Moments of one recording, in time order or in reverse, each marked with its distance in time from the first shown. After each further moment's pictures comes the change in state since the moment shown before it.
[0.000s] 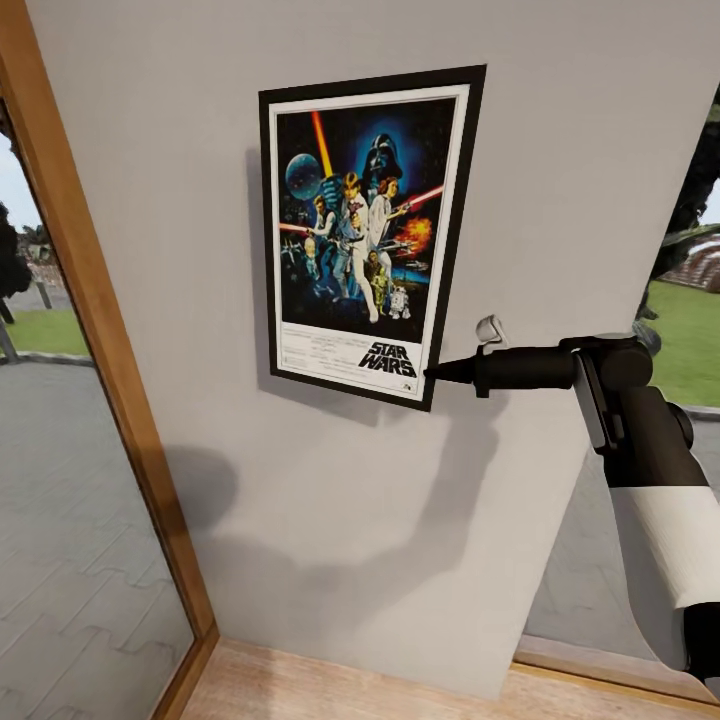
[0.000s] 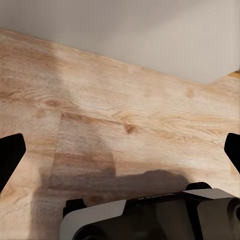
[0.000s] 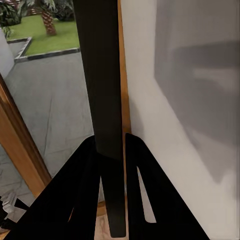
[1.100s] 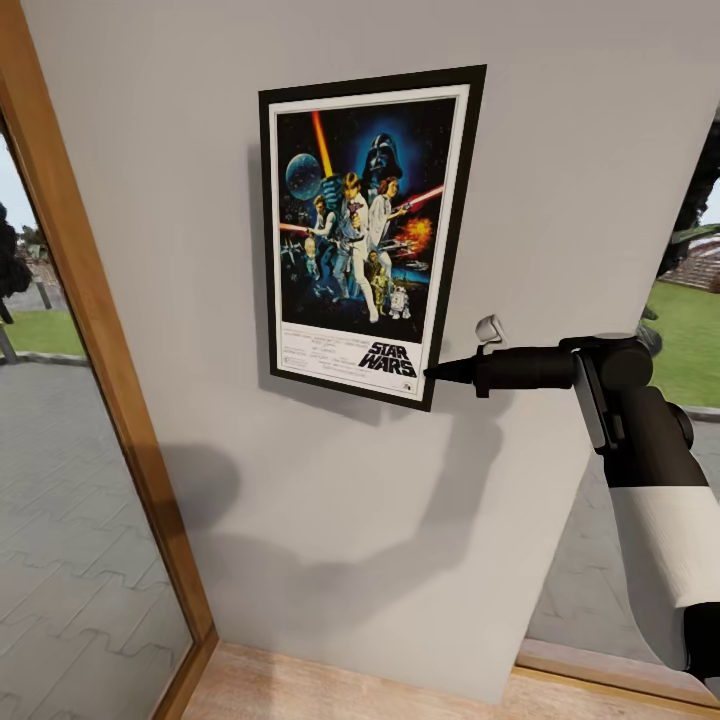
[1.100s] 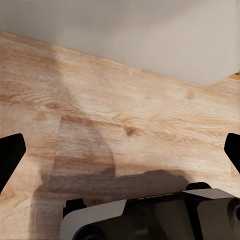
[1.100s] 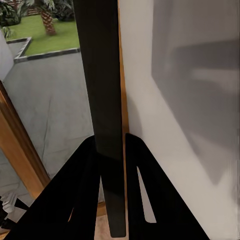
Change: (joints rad) left arm 0.000 0.000 0.000 0.000 0.000 0.000 0.000; right arm 0.000 0.000 0.000 0.000 0.000 0.000 0.000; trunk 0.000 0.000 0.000
